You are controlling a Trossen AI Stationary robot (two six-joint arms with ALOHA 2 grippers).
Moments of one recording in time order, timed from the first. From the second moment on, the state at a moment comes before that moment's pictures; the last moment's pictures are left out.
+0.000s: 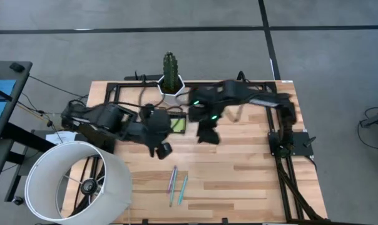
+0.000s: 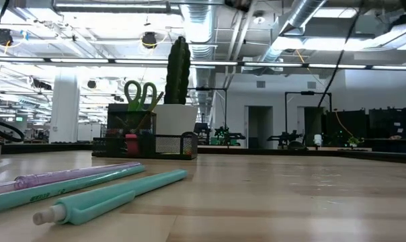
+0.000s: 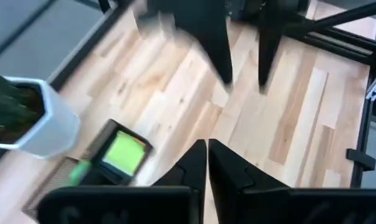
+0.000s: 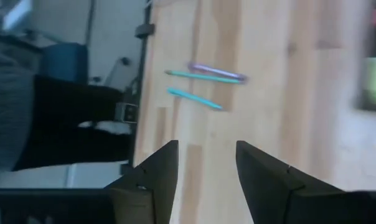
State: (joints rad) left arm -0.33 1.68 2.14 -1.39 -0.49 -0.65; right arm -0.05 1.93 2.20 -1.41 -0.54 -0.01
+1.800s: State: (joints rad) left arm -0.26 2.50 2.05 -1.57 0.61 -0.62; right arm -0.07 1.48 2.20 -1.57 -0.28 -0.06
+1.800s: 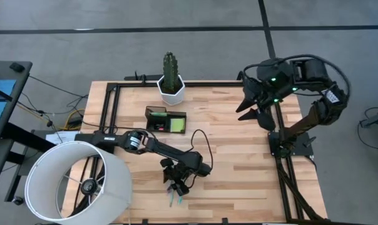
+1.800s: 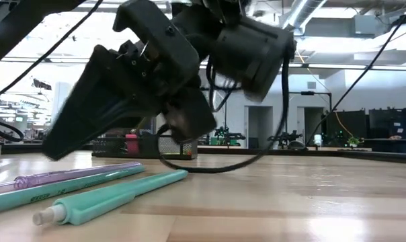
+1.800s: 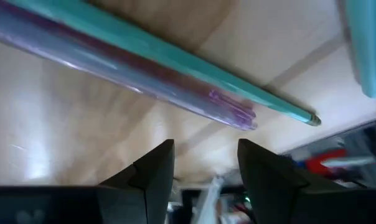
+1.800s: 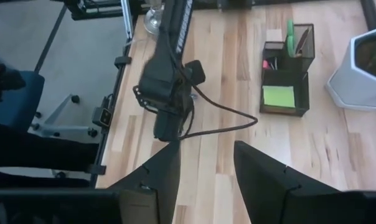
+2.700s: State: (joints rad) left arm -0.55 2.20 1.89 -1.46 -0.44 -1.85; right arm -0.07 1.49 2.20 -1.57 -0.28 -0.06
